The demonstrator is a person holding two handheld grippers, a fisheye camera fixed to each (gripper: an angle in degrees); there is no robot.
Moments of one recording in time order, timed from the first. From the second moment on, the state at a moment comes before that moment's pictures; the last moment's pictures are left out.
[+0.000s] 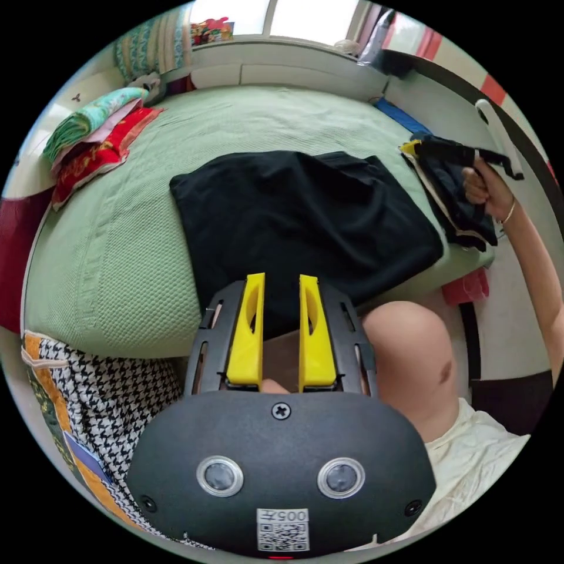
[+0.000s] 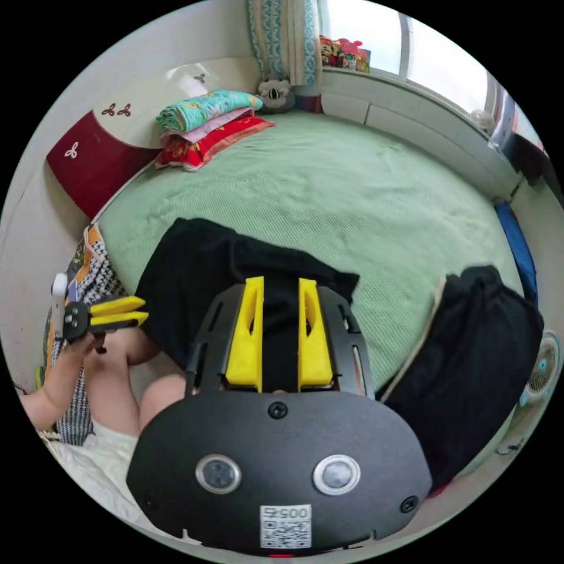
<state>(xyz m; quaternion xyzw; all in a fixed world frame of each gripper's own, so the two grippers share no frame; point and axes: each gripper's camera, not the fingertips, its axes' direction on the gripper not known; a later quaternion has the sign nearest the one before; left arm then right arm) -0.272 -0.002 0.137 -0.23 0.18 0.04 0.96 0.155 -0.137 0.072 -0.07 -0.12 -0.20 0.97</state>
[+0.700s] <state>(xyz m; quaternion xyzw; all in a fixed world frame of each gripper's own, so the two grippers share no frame) -0.015 -0.023 0.164 -0.27 0.22 0.13 0.93 0.307 -0.102 0.034 -0.05 -0.14 -0.13 0.98</state>
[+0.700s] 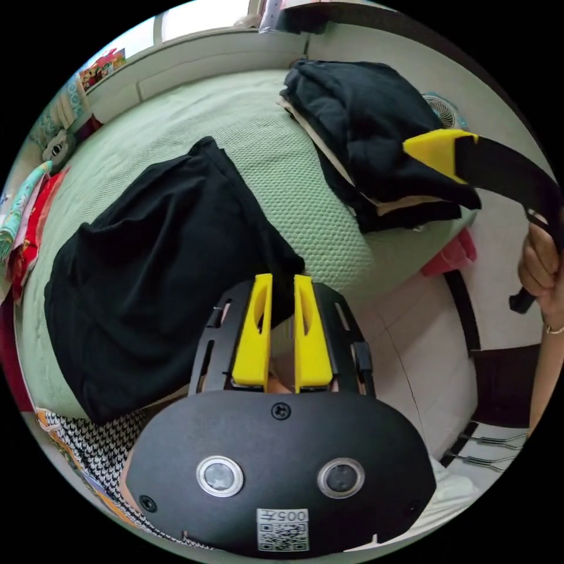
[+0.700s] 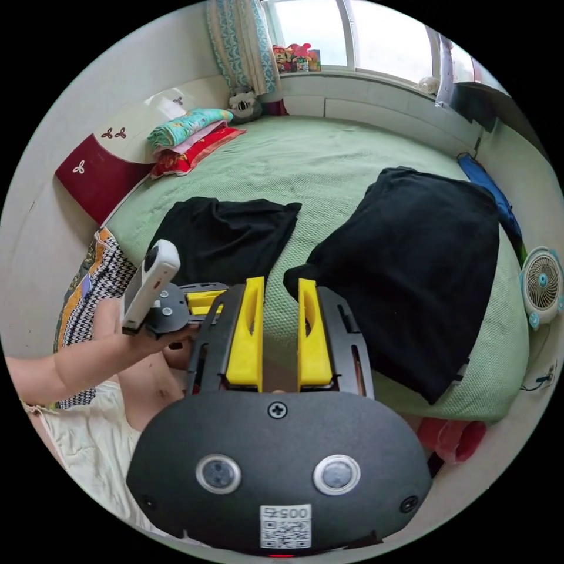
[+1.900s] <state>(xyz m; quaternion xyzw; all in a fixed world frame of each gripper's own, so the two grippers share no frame) -0.131 -0.044 0.103 -0.13 0.43 0.07 0.89 0.302 -0.320 0.153 -0.19 -0.07 0.06 0.98</state>
